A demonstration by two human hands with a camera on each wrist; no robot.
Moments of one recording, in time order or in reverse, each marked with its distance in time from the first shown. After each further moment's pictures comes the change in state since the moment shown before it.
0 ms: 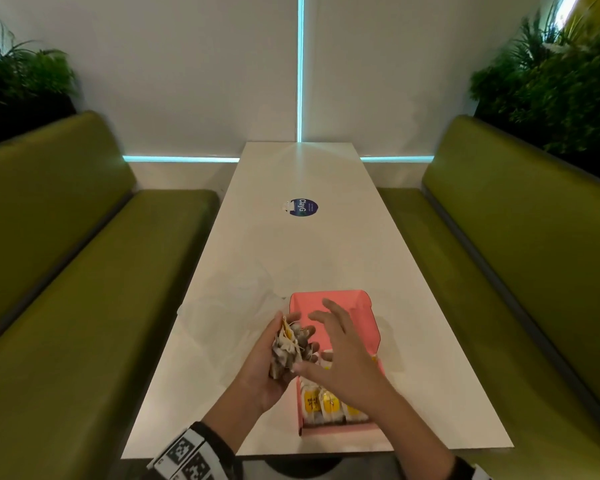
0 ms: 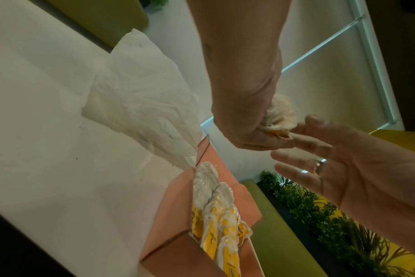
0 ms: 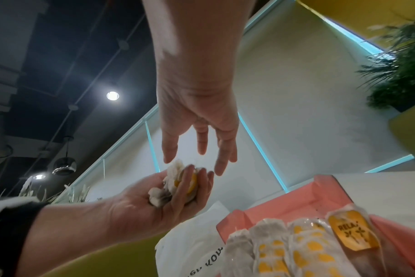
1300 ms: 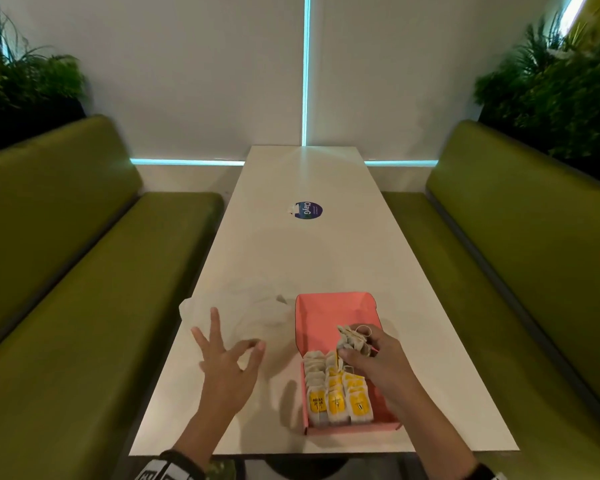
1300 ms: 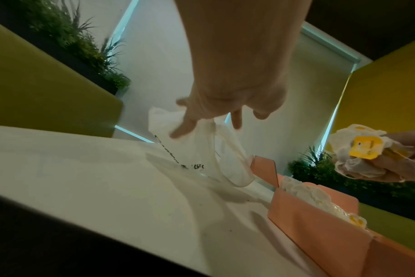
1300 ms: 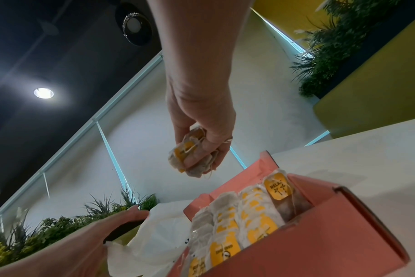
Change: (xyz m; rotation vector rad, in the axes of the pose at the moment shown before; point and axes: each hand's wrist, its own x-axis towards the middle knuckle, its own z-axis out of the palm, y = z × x) left_hand -0.005 0.002 -0.078 1.373 0.494 0.627; right_hand -0.004 0.040 -0.011 0.654 0.222 0.337
